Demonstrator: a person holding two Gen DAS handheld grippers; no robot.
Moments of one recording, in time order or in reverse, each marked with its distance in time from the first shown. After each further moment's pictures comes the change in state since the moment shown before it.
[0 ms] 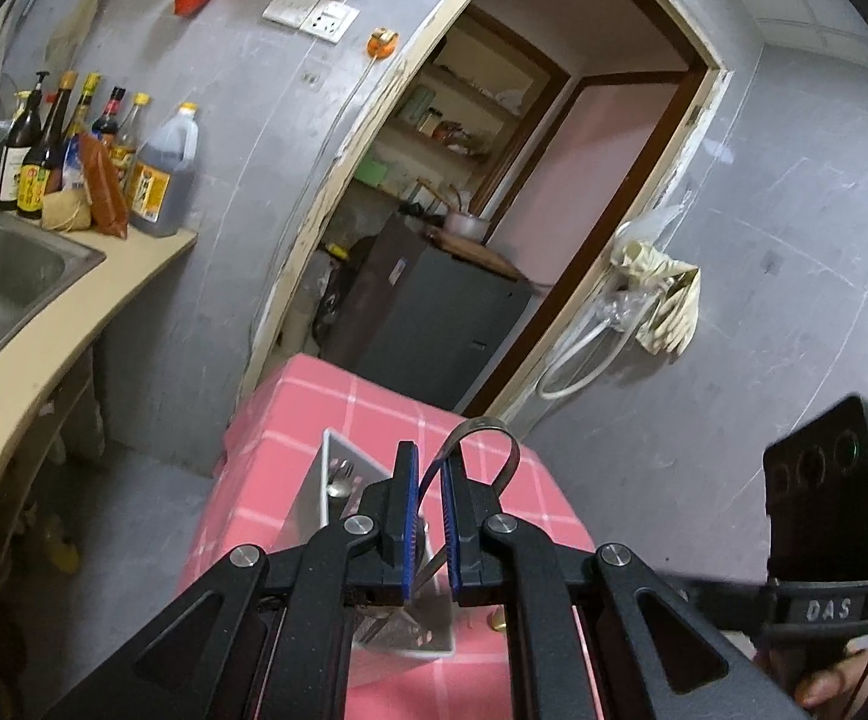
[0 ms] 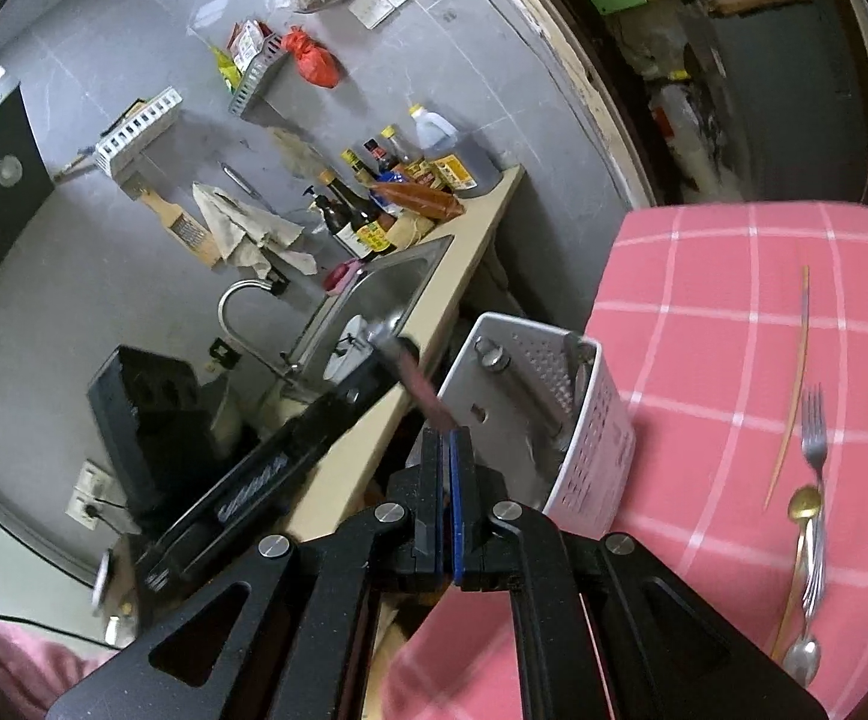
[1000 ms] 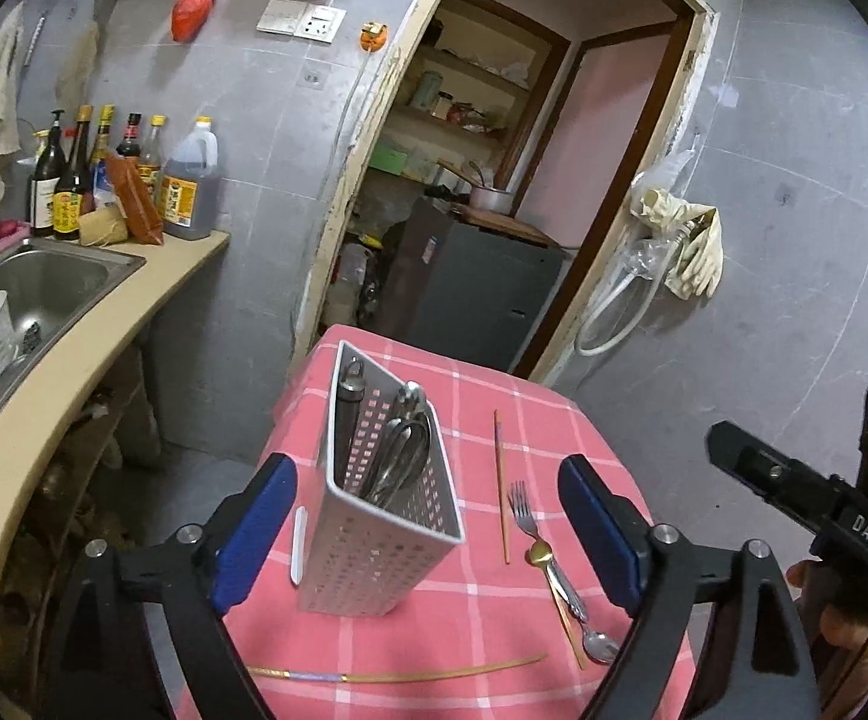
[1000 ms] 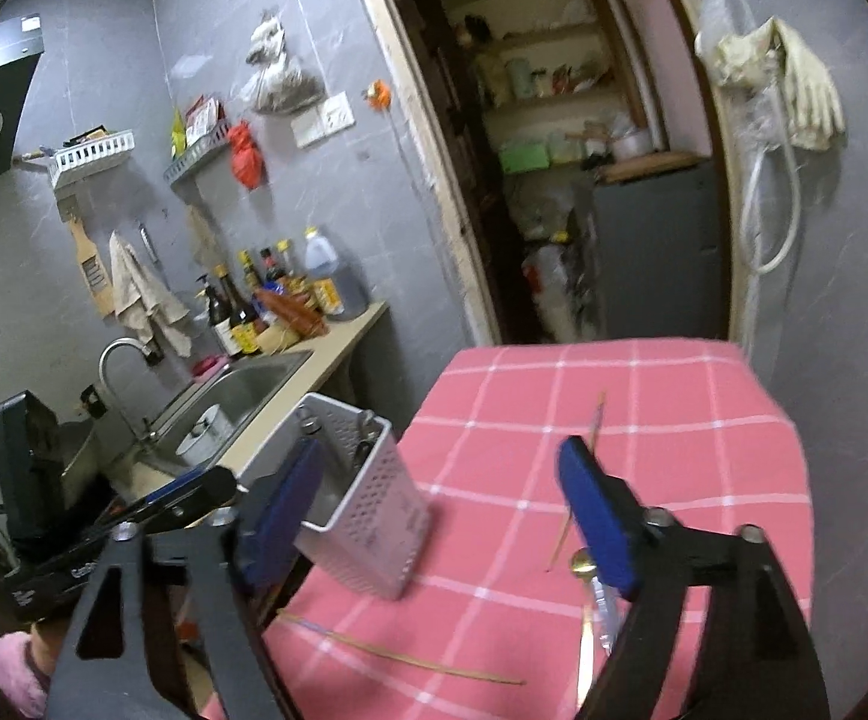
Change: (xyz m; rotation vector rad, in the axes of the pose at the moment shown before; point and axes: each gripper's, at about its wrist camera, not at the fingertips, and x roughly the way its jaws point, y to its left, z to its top) left arm -0.030 -0.033 -0.050 0.103 0.021 0.146; right arm -0.114 -0.021 -0.038 -0.139 -0.393 -0.383
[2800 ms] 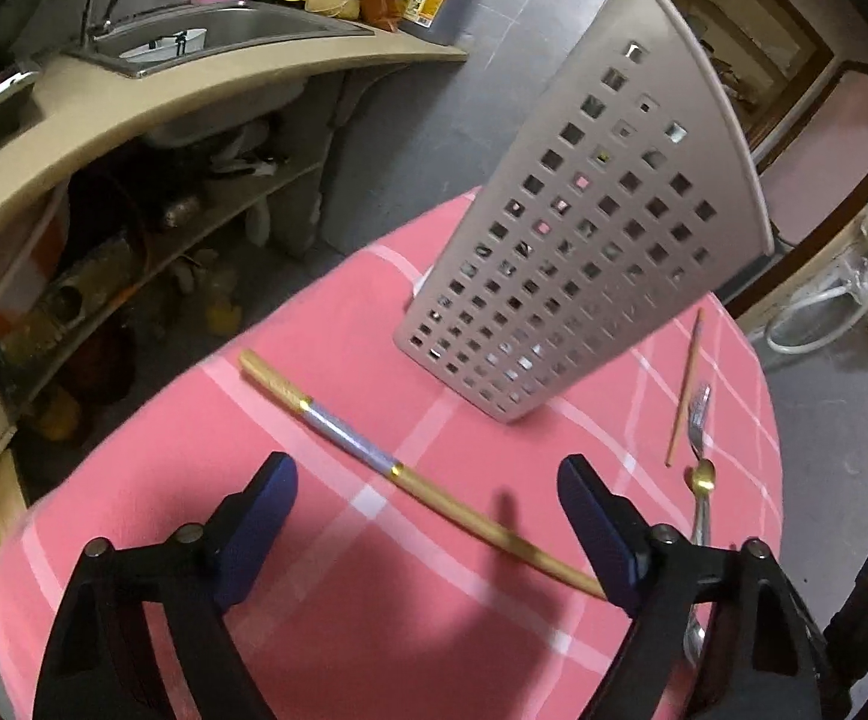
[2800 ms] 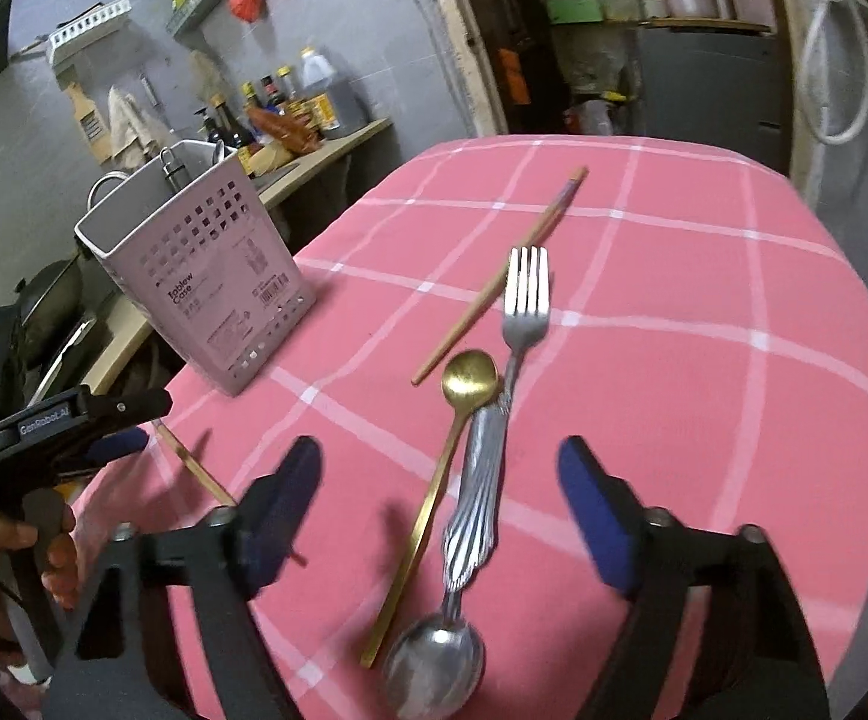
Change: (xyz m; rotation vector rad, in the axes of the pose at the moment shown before) left arm 0.070 0.023 -0.129 -0.442 0.248 0.415; right arm 0.114 -0.112 -0.104 -0.104 0.392 0.157
